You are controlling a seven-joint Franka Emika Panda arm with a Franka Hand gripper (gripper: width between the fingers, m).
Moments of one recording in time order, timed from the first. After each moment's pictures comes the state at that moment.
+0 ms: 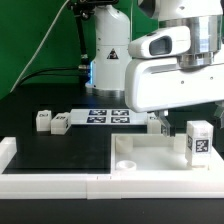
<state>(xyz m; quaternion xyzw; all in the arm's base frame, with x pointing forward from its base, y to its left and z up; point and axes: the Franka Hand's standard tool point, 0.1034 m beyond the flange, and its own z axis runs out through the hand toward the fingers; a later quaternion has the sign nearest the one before) 0.620 0.110 0.082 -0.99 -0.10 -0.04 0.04</state>
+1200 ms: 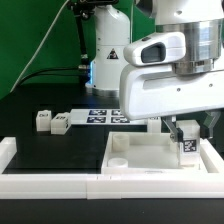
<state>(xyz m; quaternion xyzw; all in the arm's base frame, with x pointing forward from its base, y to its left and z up) 0.644 0.101 0.081 -1.00 -0.05 -0.02 0.05</state>
